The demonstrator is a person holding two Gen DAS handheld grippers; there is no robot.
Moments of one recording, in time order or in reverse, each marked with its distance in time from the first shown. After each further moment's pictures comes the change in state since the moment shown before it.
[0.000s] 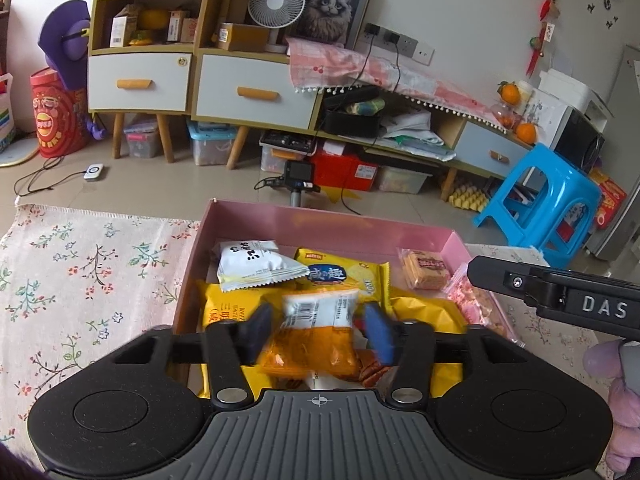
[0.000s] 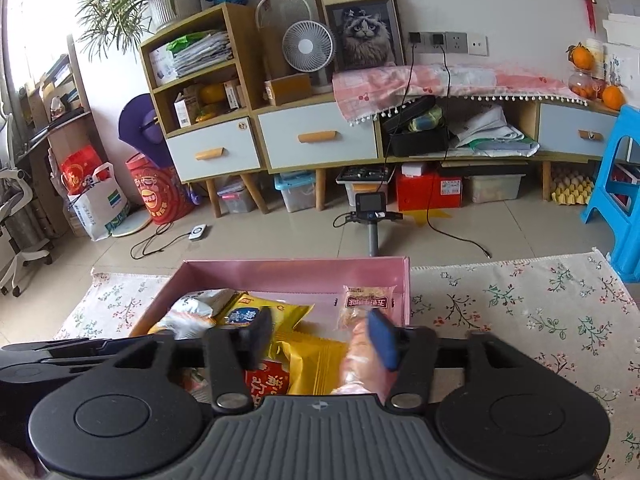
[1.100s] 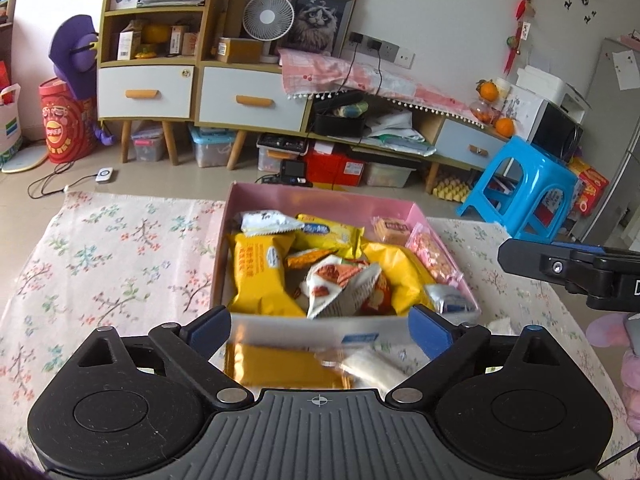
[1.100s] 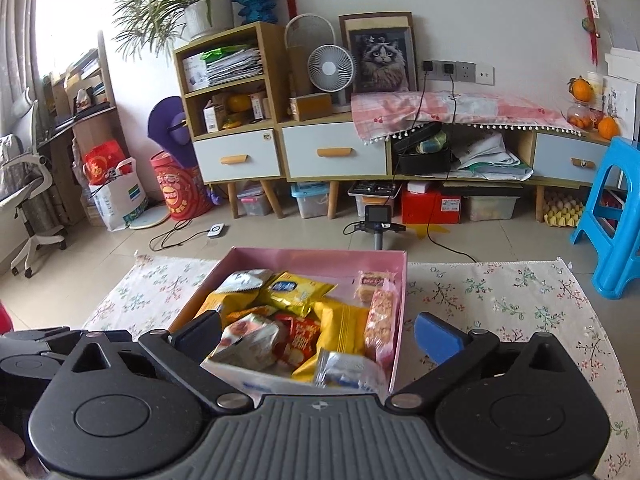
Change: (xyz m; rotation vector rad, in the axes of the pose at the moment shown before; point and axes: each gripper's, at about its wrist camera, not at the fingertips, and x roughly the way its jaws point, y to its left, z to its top) left arm -0.097 -0.002 -0.041 0.033 0.001 -0.010; right arm -0.088 0.030 -0.019 -0.072 -0.022 0.003
